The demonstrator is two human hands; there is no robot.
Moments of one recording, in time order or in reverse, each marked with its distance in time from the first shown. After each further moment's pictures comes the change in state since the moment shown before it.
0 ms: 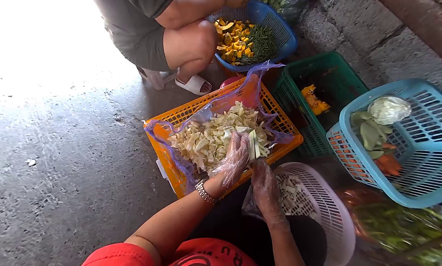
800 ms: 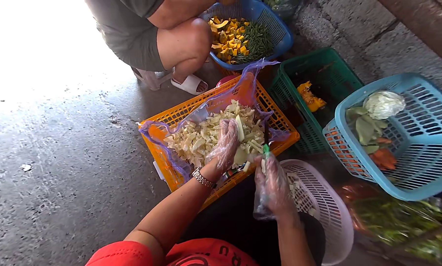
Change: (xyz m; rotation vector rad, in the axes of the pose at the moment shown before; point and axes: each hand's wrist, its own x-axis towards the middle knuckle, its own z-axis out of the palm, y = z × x) left_hand 0.029 -0.008 -0.012 0.030 0.052 0.101; right_hand 0.011 0.010 -0.020 0.568 -0.121 0.111
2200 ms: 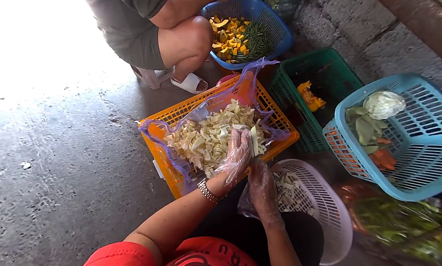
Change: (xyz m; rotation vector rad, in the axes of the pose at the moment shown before) left_hand -0.031 0.010 0.027 0.009 0.001 -0.030; right_hand -0.014 0.006 0.026 -0.519 0.194 -0.140
